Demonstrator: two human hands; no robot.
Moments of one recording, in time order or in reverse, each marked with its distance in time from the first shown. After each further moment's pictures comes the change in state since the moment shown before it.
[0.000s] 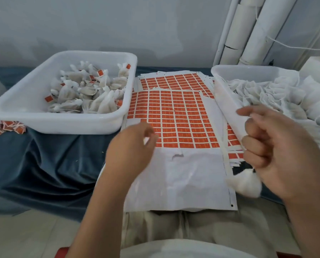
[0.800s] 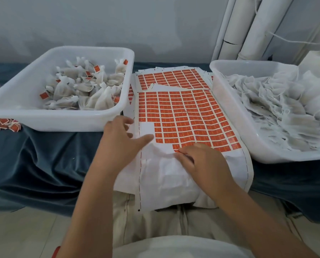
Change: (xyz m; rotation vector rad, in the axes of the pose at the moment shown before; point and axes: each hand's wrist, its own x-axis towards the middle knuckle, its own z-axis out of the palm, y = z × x) left_hand 0.006 -0.012 -0.007 -0.320 -0.005 -0.312; right_hand 0.016 0.121 0.024 -1.369 -0.138 -0.382
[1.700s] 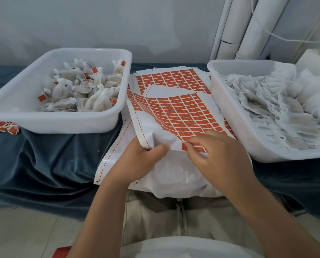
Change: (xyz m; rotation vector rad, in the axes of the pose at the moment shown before) left_hand -0.025 0.002 0.024 -0.437 -0.427 0.387; right_hand -0.003 -0.020 -0.052 0.006 0.243 -0.110
